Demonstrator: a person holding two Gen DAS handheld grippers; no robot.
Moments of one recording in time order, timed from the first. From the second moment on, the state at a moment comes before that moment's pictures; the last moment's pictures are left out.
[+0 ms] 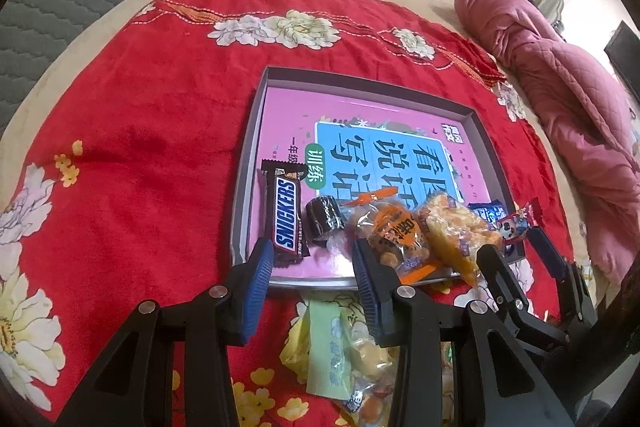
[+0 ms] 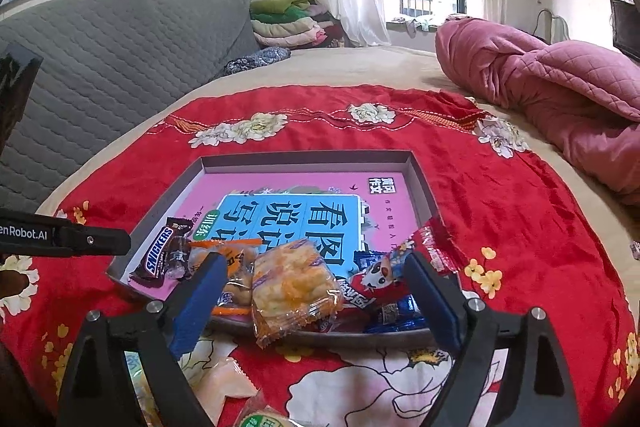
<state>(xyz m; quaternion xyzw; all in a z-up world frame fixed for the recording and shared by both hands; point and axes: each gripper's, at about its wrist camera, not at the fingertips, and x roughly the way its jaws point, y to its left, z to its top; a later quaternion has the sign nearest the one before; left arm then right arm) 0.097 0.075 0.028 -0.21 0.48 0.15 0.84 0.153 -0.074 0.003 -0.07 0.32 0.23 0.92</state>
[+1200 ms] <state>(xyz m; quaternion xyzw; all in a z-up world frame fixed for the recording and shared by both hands) 0.067 0.062 0.041 -0.18 0.49 0.13 0.84 0.126 -0.103 0.027 -0.06 0.34 0.21 0.91</state>
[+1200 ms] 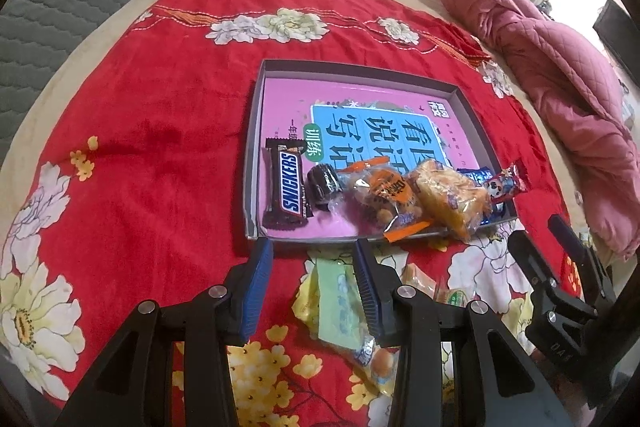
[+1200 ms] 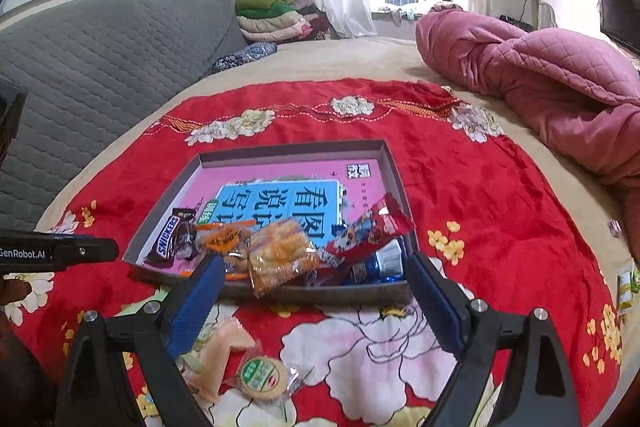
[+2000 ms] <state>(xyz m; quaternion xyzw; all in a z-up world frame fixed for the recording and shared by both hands) 0.031 0.059 0.016 -0.23 0.54 0.09 0.80 0.106 -0.112 0.023 -0.08 0.38 0.21 0.90</state>
